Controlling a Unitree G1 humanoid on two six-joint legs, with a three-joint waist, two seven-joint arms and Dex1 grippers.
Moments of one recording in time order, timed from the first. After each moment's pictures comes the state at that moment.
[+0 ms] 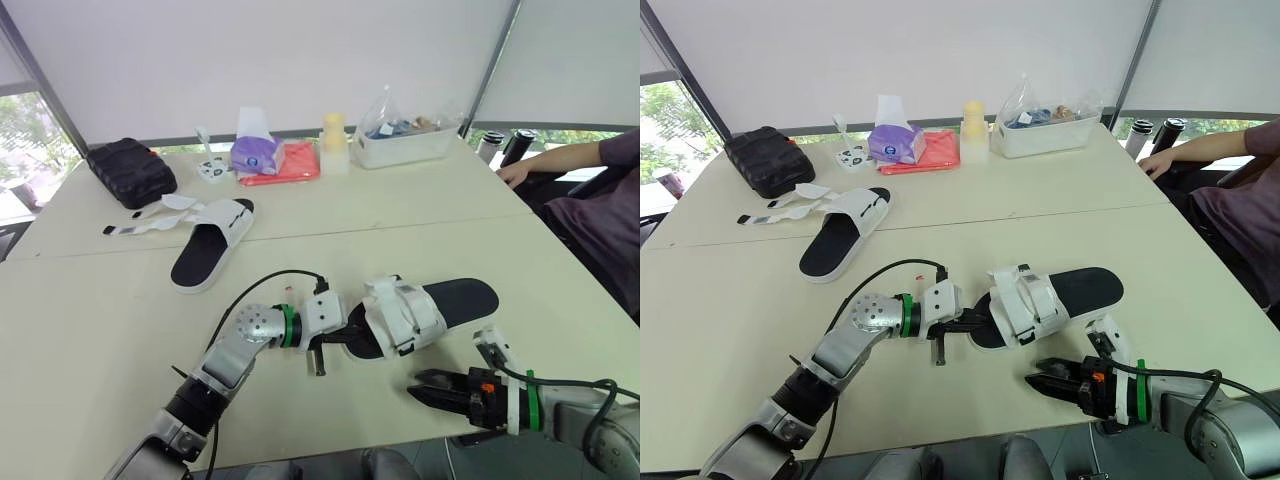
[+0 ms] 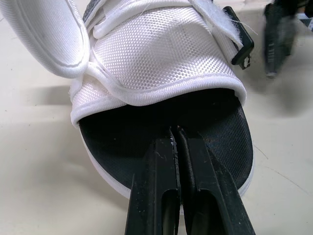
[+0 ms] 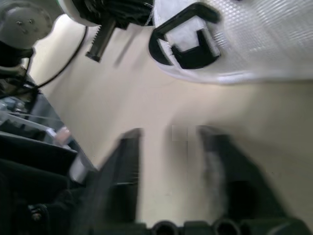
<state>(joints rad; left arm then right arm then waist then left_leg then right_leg) -0.44 0.30 -0.43 0.10 -0.05 0.12 -0.96 0.20 -0.77 -0.18 -0.40 0.75 0.80 0.90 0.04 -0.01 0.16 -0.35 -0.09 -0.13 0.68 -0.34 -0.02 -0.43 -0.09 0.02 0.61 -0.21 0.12</state>
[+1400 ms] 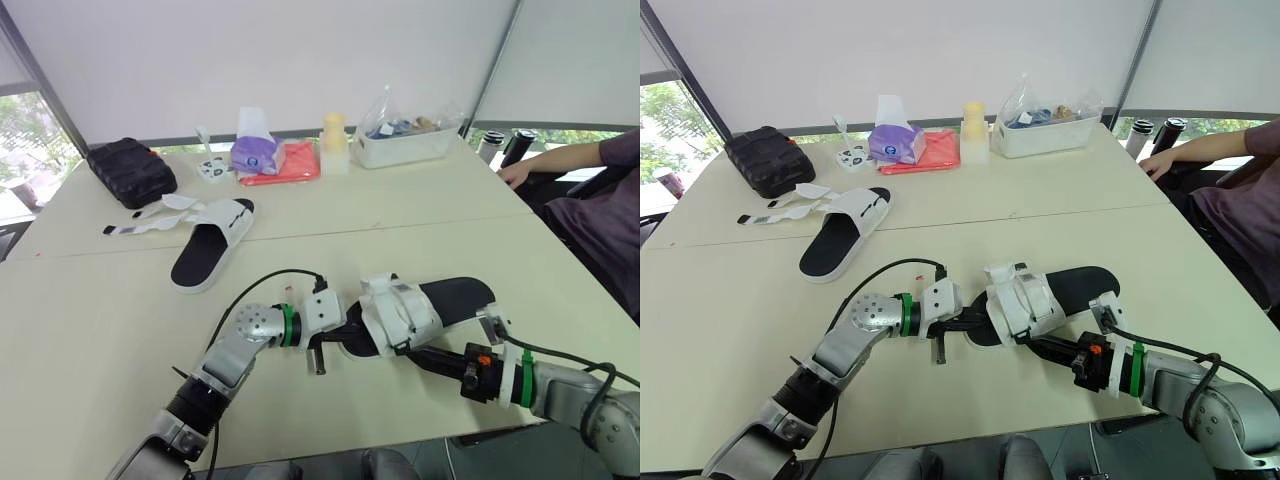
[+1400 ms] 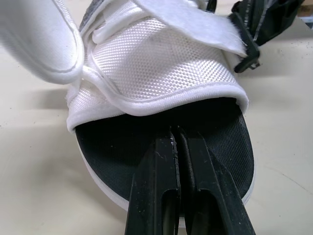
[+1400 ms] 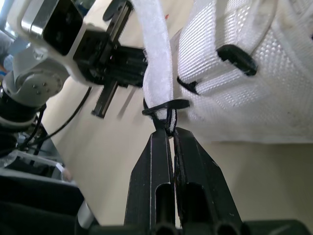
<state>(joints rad) -0.44 0.29 -0.42 0.12 -0.05 0.12 -0.95 0.12 -0.74 -0.22 -0.38 0.92 0.94 0.83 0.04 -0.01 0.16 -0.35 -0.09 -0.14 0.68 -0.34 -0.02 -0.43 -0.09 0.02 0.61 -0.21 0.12</state>
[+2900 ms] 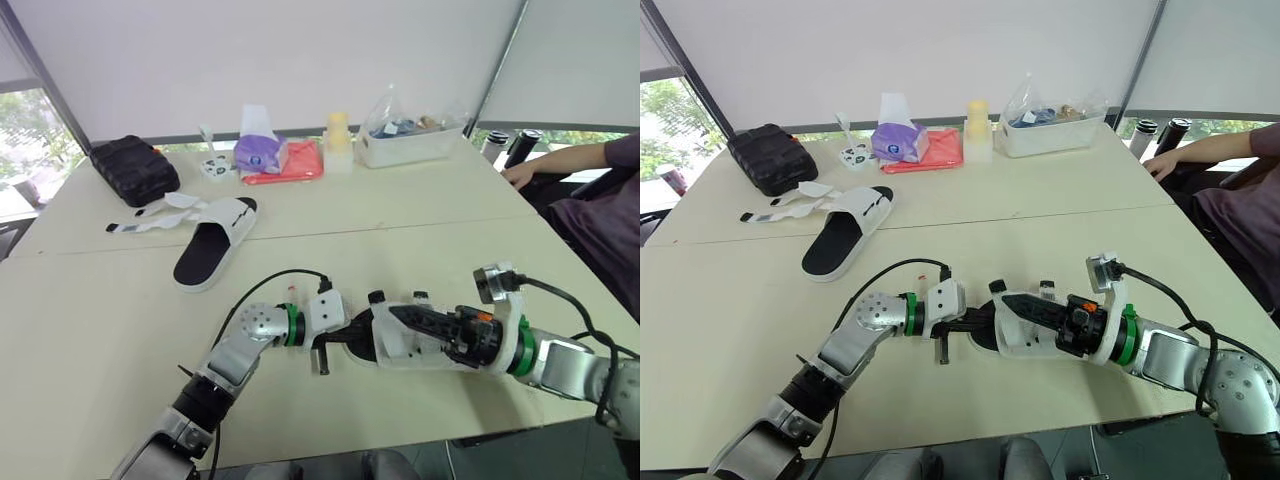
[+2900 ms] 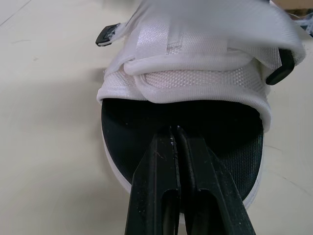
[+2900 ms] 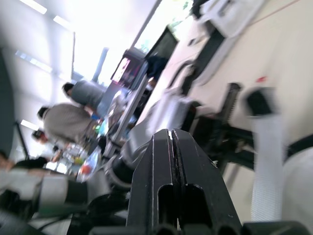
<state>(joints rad) -0.45 0.27 -0.42 0.15 -0.04 0.08 -0.97 -0.07 -0.78 -0.20 -0.31 1.68 0.99 0.41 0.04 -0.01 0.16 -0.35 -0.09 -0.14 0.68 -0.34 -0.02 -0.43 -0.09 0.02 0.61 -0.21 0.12</state>
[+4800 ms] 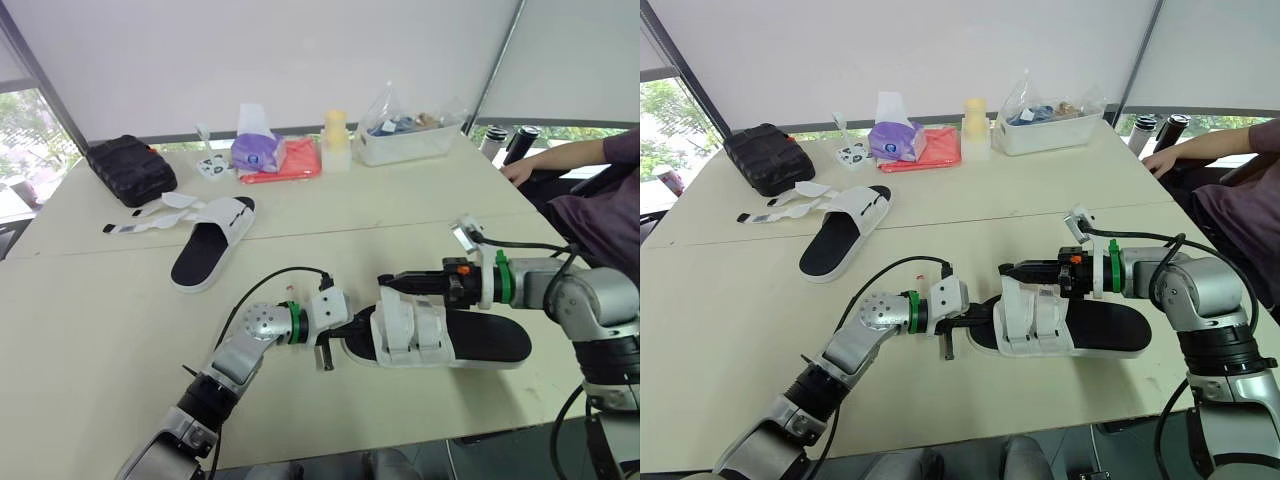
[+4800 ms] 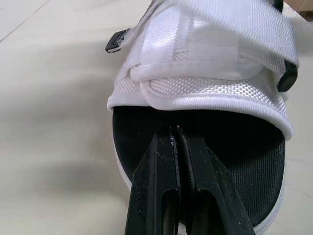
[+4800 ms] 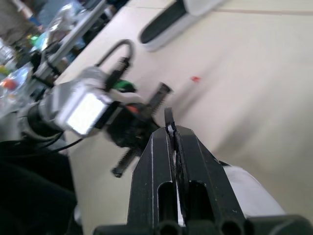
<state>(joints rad) -0.46 0.24 -0.42 0.17 -0.03 0.07 -0.94 -0.56 -0.79 -0.01 0.00 0.73 1.03 1.09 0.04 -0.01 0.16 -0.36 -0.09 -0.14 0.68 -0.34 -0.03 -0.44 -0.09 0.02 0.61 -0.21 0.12</state>
